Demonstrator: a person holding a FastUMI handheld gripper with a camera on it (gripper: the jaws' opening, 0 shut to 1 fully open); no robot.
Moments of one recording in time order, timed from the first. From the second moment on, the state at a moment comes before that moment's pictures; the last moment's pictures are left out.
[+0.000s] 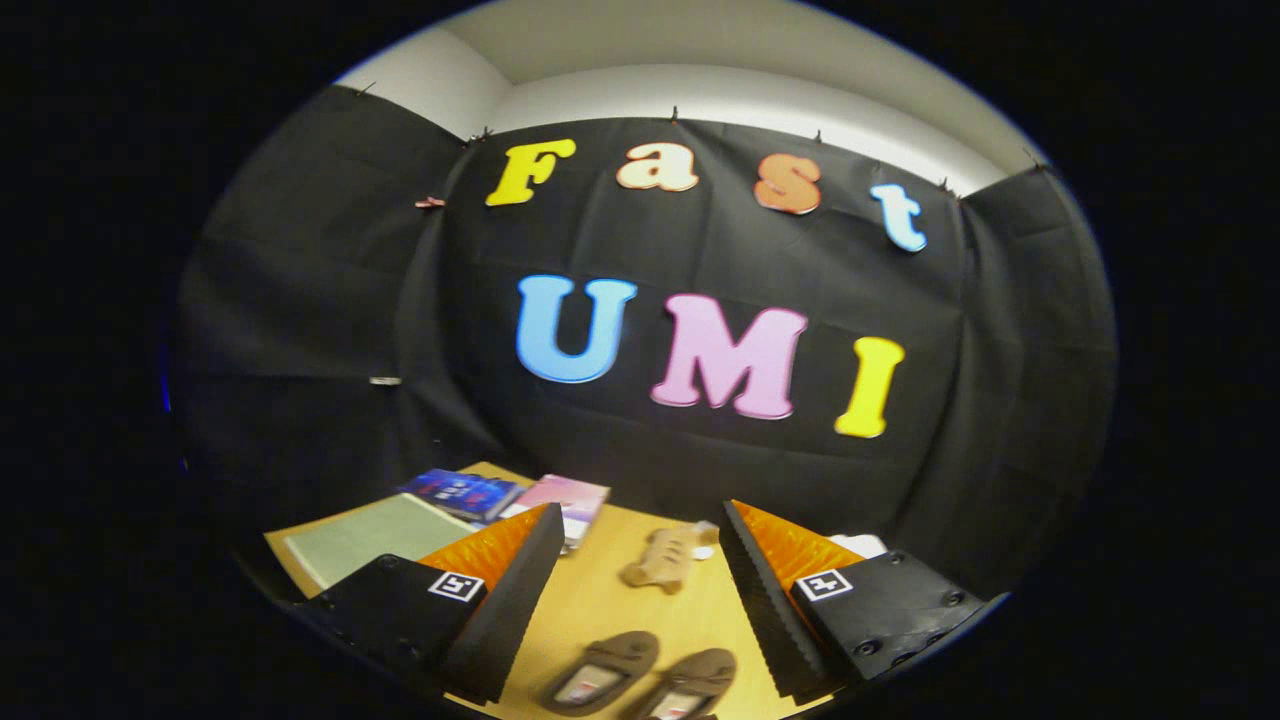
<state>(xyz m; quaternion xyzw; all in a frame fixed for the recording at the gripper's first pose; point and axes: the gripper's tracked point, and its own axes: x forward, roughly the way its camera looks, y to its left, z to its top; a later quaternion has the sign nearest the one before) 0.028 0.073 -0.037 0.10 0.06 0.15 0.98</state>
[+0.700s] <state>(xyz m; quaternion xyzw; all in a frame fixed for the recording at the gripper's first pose) 0.018 0.209 -0.161 0.48 0.32 0.39 0.72</state>
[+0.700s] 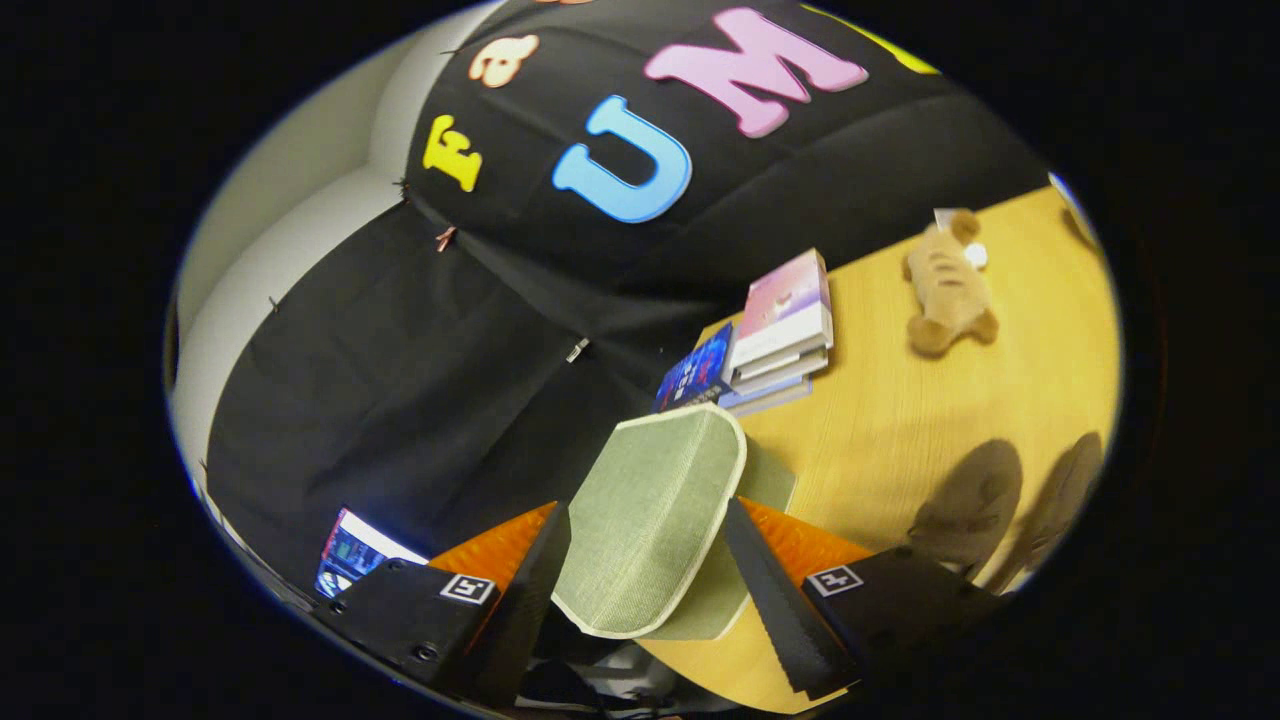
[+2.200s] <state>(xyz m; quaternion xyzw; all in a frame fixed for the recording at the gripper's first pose) -0.022 0.281 -0.201 0.65 0.39 0.47 0.46</state>
